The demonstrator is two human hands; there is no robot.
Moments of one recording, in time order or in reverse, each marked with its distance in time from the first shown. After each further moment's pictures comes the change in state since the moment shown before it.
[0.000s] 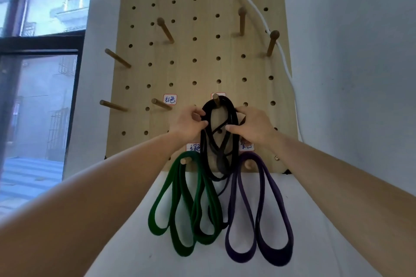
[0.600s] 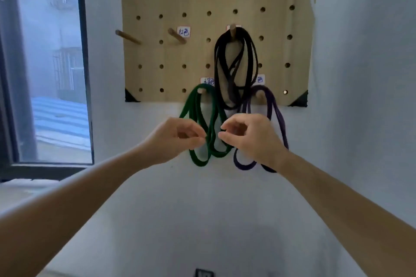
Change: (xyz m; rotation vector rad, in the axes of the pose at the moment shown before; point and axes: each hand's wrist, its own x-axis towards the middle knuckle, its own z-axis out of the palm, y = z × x) left_hand -0.216 -0.048 -0.071 -0.011 -0.468 0.033; right_hand -0.198 -0.034 0.048 0.192 -0.152 -0.150
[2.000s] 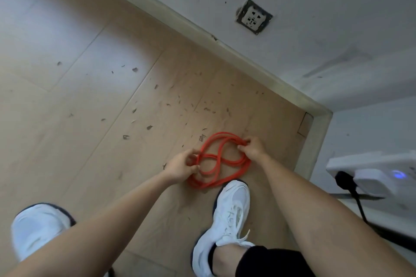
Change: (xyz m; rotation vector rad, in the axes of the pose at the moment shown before) left_hand -0.530 -0.265 0.473 -0.467 -0.546 -1.234; right_hand -0.604 0.237 0.356 -0.075 -1.062 1.323
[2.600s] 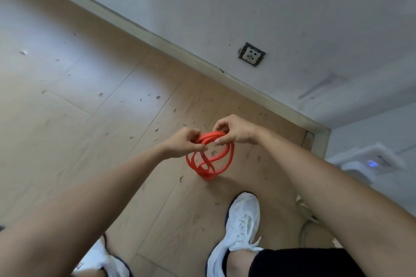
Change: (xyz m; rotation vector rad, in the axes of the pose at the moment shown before) left_hand -0.054 0.096 -0.128 0.084 0.002 0.266; right_hand -0.114 -0.190 -0.065 -0.126 -0.461 -0.575
